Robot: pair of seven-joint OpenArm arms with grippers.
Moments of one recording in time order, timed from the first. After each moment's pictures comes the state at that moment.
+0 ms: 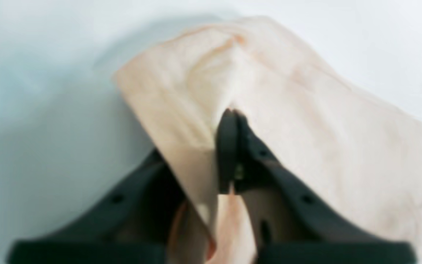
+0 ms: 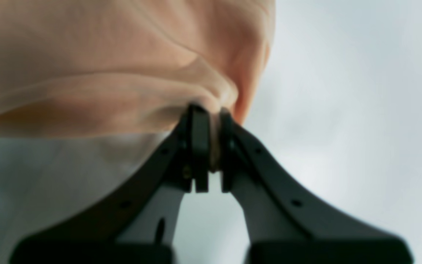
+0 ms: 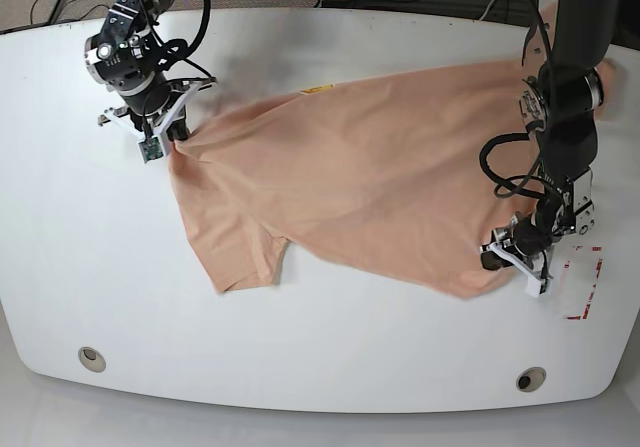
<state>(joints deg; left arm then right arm) -38.6 -17.2 -18.8 21.1 -10.4 -34.0 24.6 -16.2 -1.1 27.8 111.5 6.2 40.2 -53.3</state>
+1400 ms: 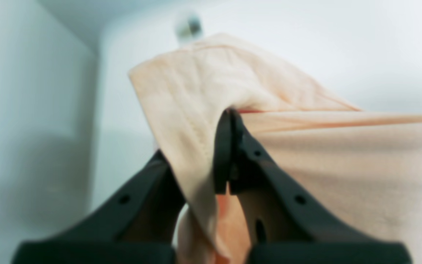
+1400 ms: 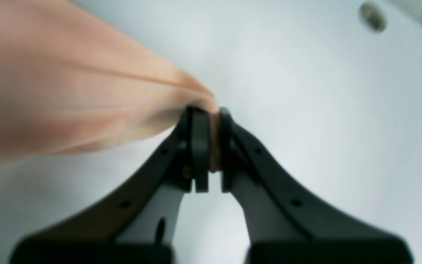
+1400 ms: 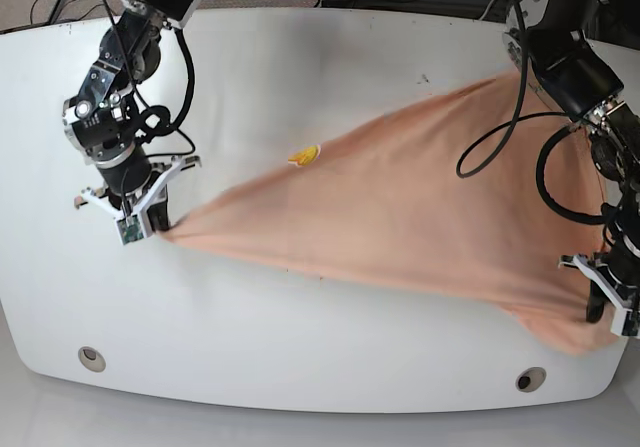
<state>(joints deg) -26.1 -15.2 -31.6 98.0 -10.4 -42.4 59.9 0.6 1.9 27.1 111.6 6.1 40.6 -53.6</state>
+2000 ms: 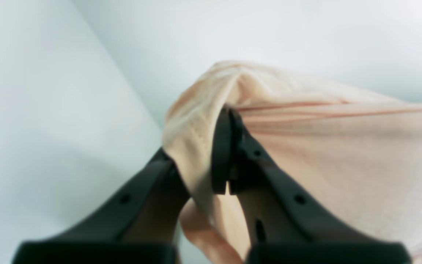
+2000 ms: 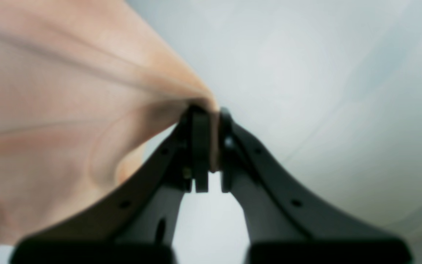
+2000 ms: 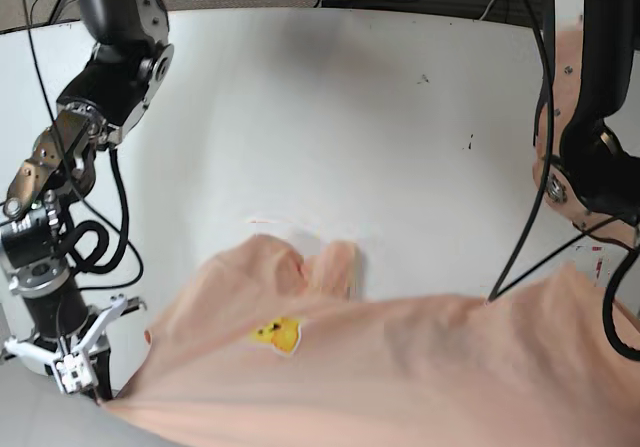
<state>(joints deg) -60.6 -15.7 -31.5 103.8 -10.4 -42.4 74.1 29.9 15.0 19.1 111.7 7.0 40.9 -54.8</state>
